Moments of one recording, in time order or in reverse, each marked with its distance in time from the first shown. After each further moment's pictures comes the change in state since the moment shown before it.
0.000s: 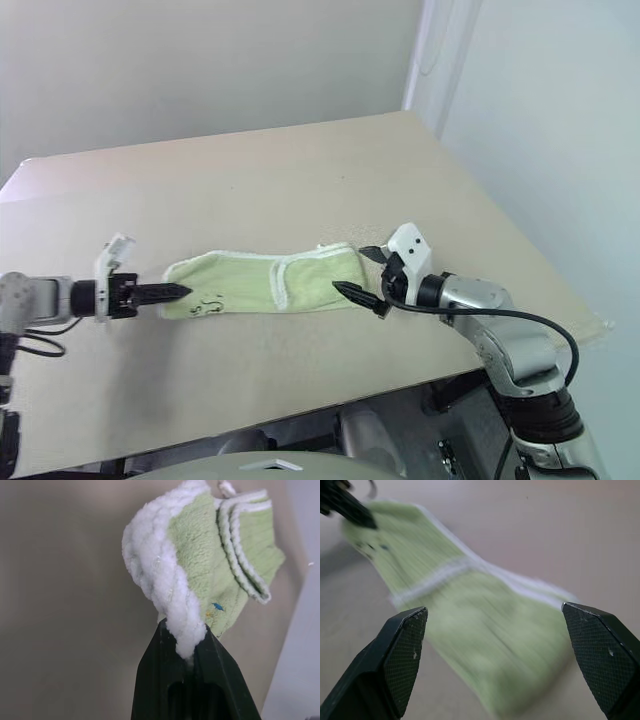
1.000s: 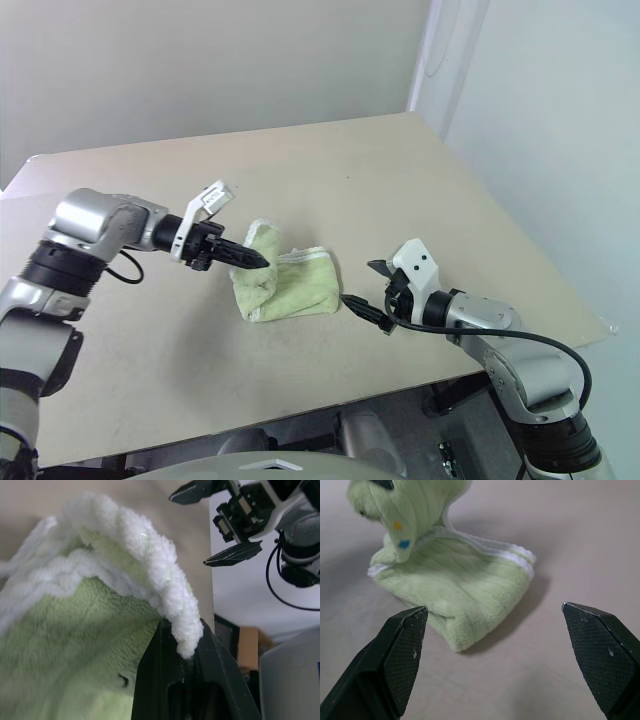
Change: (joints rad) left arm -0.597 -0.315 -0.593 0.132 0.163 -0.240 -0.365; right arm 0.098 -0.013 -0.008 -0.111 0.000 0.021 -0.111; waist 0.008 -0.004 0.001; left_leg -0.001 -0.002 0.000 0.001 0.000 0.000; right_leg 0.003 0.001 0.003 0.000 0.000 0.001
